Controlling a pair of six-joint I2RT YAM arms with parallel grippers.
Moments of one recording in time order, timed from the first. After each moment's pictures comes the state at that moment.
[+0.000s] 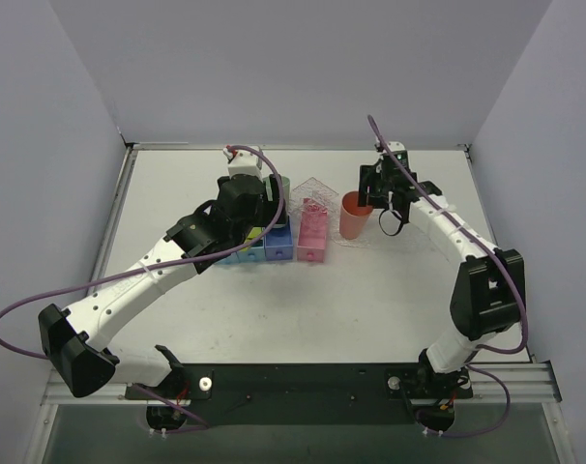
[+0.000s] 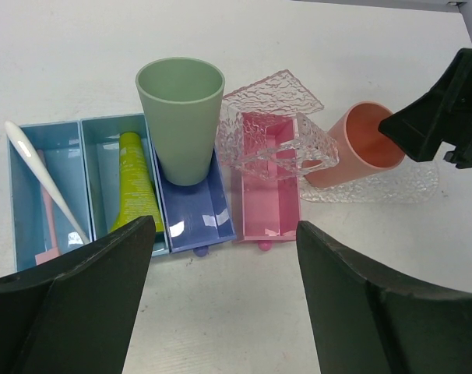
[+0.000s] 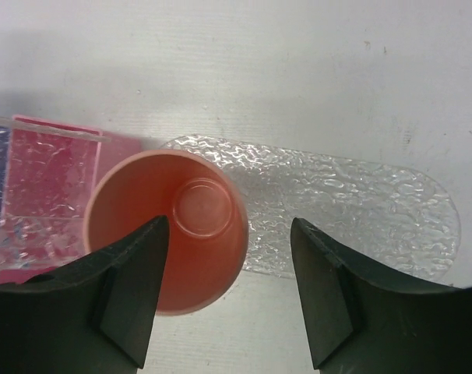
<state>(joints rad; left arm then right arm) -0.80 1.32 1.32 -0.46 -0.49 -0.52 0.28 1.66 1.26 -0.35 0.12 0.20</state>
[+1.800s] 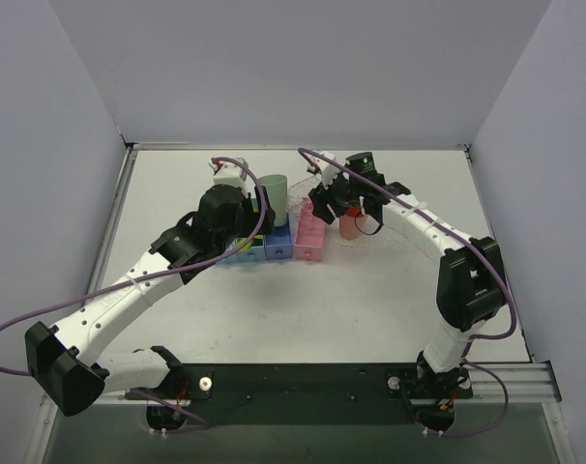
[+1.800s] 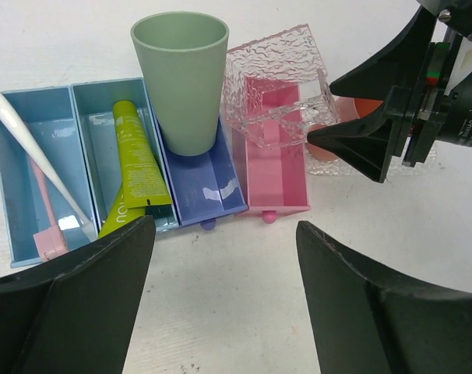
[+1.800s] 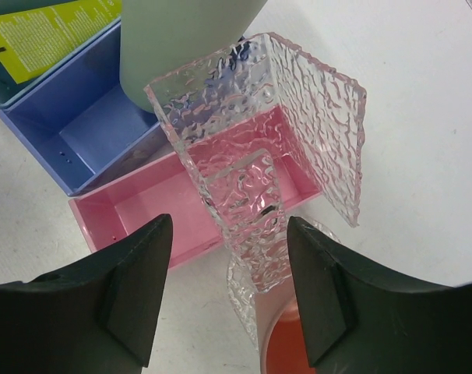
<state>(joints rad) -0.71 1.21 1.15 -0.41 -0.34 -0.52 0.44 1.73 1.32 -0.27 -0.36 -0.41</state>
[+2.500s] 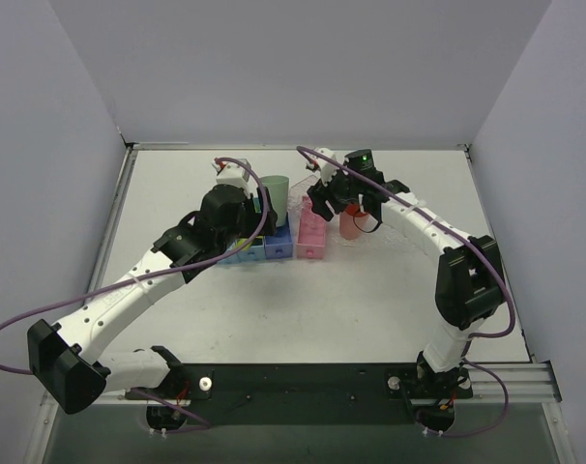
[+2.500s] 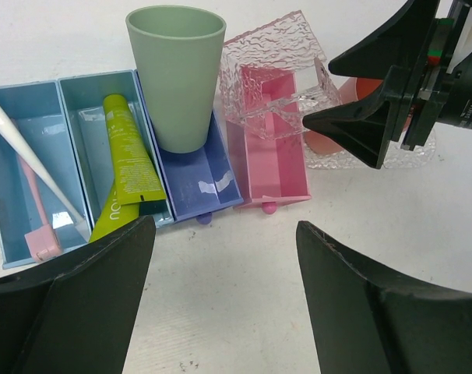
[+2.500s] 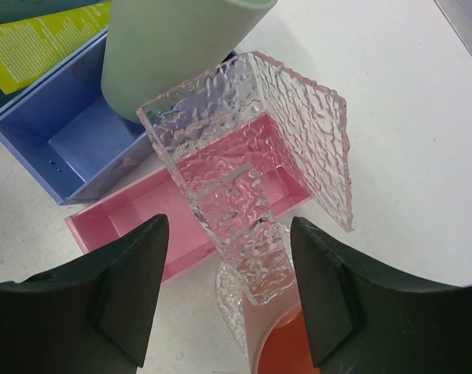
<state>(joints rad) -0.71 1.22 1.15 -0.41 -0.32 -0.52 0.44 1.75 1.34 -0.26 -0.34 -0.42</state>
